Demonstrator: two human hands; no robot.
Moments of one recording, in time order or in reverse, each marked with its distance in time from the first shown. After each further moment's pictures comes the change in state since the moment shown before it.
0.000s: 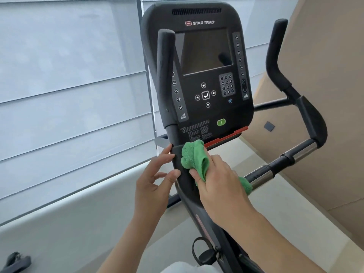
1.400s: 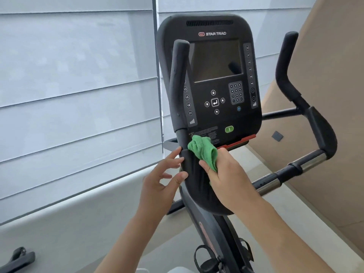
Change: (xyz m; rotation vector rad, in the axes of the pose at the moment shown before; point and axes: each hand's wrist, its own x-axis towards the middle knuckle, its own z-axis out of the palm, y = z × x) left_hand 0.002 0.011 -0.011 0.151 -0.054 0.011; right_hand 0.030 0.024 0.007 0.256 0.170 -0.142
